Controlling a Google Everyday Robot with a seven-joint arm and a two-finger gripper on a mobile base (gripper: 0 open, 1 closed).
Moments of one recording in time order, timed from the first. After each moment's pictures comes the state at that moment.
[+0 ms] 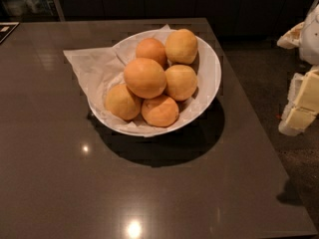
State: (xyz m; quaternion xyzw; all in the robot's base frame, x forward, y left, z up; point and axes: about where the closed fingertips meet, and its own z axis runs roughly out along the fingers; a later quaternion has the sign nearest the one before) arm 0.438 -0.216 0.977 -0.60 0.78 -0.03 0.16
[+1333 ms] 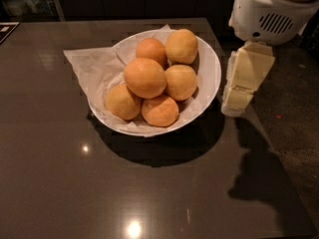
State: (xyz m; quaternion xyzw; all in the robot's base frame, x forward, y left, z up) arm 0.453 -0.124 1.005 -0.62 0.77 -0.06 0.15
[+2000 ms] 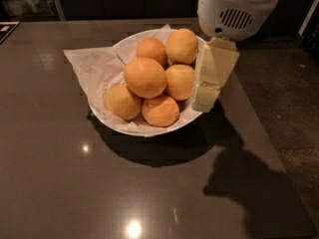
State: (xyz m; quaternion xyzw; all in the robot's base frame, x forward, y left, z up) arm 0.459 -0.083 1.009 -0.63 0.76 -0.06 0.16
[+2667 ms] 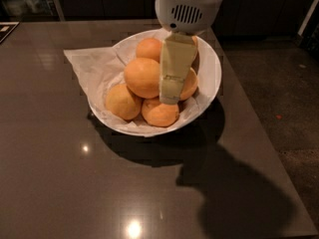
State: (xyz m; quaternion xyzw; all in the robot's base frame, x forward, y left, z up) arm 0.477 -0.031 1.008 -0.65 0.74 -0.08 0.15
